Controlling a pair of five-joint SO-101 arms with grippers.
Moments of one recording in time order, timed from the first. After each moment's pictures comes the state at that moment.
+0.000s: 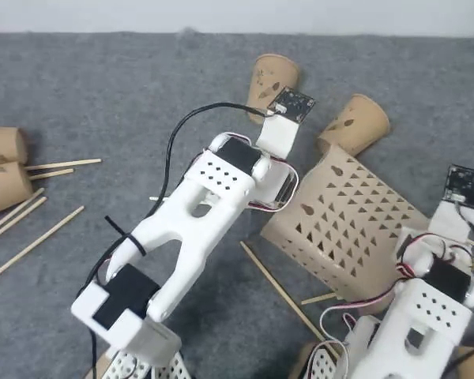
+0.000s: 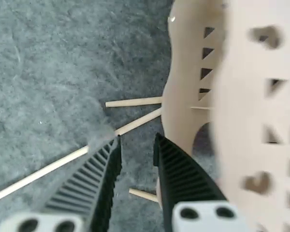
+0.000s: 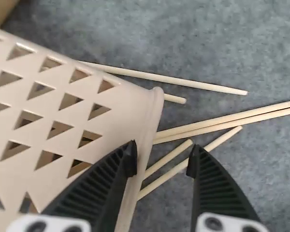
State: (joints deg) left arm 28.6 4.4 9.4 71.4 8.6; right arm 29.8 -57.5 65.3 60.6 13.1
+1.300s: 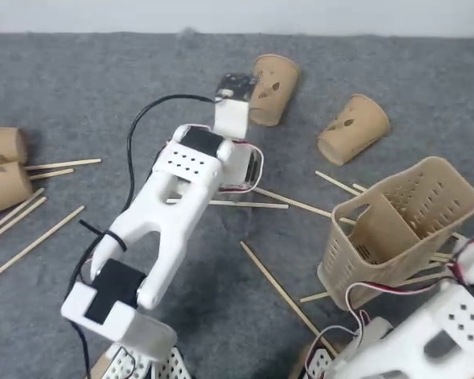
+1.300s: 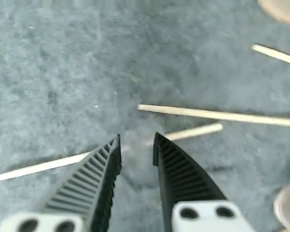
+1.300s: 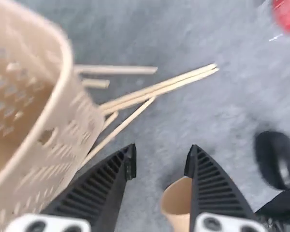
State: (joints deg) left arm 17.1 4.2 13.8 67.4 15.6; right arm 47.0 -54.9 32.3 84.7 21.3
